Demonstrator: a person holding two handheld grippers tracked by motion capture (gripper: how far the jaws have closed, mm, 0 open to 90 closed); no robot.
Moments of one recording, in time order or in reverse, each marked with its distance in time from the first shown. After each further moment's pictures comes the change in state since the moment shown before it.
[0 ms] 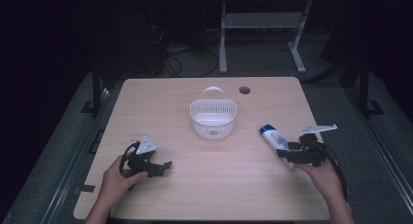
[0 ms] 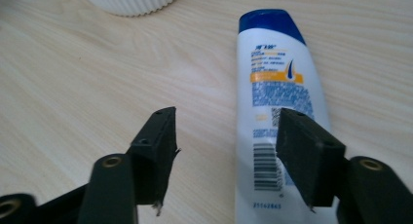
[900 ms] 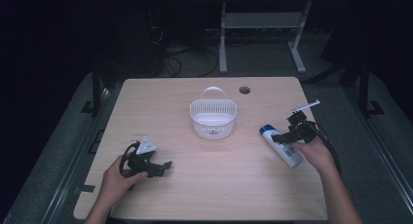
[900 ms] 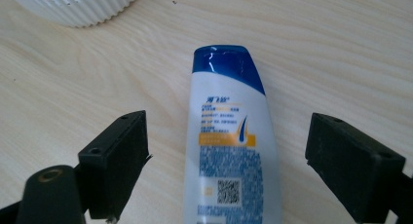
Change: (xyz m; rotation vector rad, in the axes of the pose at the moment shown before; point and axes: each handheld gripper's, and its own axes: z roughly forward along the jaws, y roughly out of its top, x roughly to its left) left arm 0.000 0.000 0.000 0.000 -0.001 -0.003; right arm -0.019 0.059 0.031 0.146 -0.080 -0.025
